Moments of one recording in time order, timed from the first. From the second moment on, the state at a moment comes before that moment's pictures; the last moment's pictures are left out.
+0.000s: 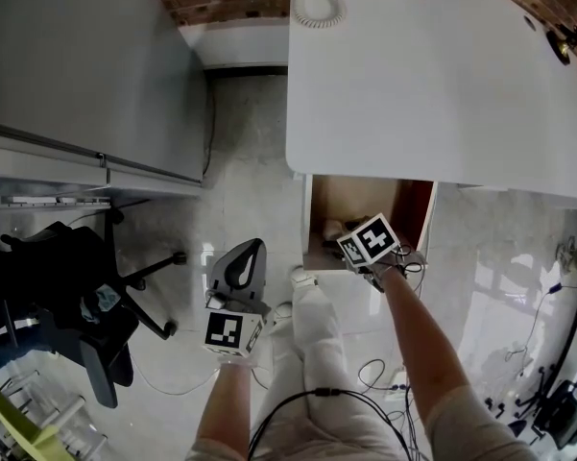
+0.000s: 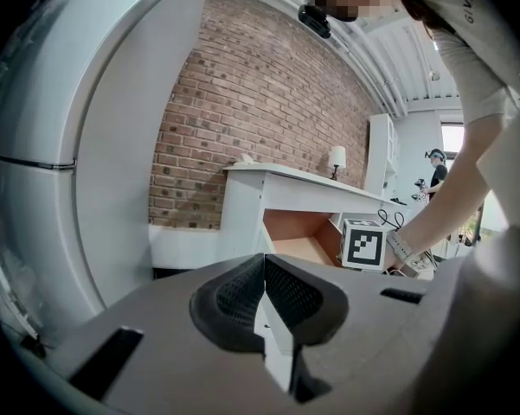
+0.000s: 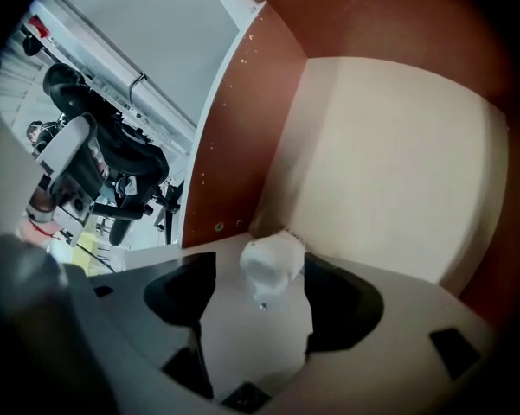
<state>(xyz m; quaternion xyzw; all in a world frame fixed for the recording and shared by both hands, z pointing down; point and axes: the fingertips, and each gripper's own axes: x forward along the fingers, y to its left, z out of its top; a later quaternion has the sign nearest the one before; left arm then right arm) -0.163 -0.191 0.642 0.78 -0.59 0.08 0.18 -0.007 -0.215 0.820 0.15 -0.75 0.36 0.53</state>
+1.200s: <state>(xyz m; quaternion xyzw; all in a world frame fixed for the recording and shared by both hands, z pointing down) -0.172 -0.186 0.659 0.77 -0.60 0.07 0.20 -0.018 -0.212 0.850 0.10 -0.69 0.45 0.56</state>
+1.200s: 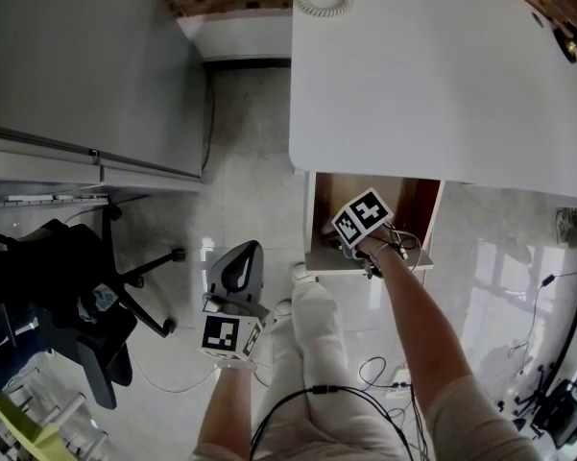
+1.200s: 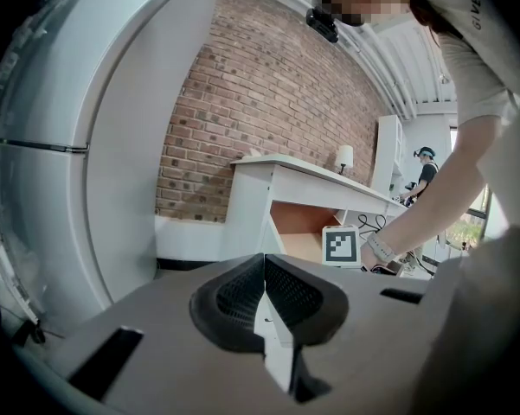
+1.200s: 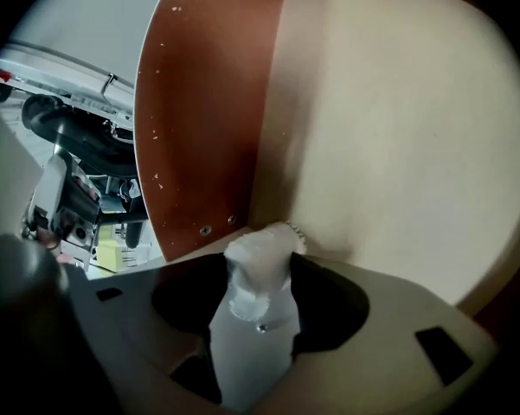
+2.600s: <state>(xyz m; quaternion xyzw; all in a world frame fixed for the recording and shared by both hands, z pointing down) -0.162 -0.183 0.614 0.79 -0.58 0.06 0.19 0.019 -0.221 0.765 0.16 -0.77 0.35 0.51</state>
